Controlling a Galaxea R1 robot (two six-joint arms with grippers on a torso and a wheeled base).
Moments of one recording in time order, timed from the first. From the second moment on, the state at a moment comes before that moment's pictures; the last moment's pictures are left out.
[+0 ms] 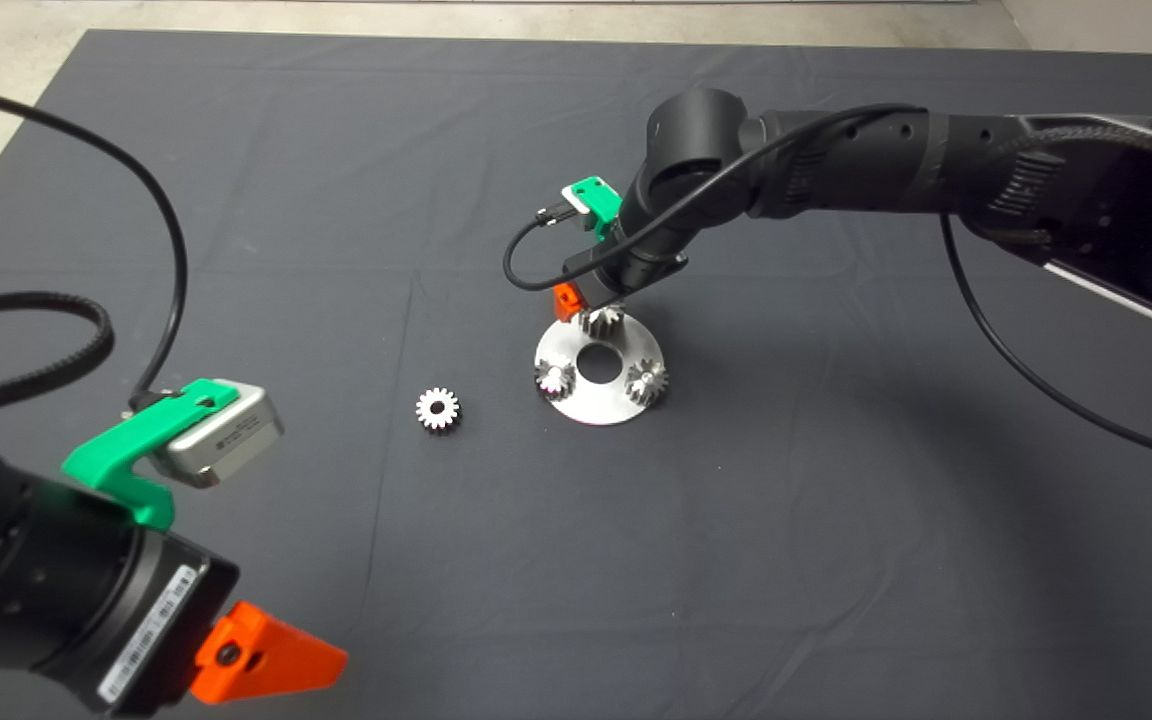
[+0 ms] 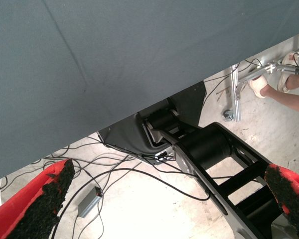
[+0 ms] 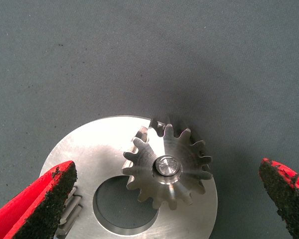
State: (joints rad) left arm -0.79 1.98 -0.34 -0.18 1.18 -1.27; right arm 0.38 2.92 -1.47 -0.51 -1.34 1.01
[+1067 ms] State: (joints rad) left arm -0.79 1.98 -0.34 -0.18 1.18 -1.27; right arm 0.34 2.92 -1.52 -0.52 -1.29 1.00
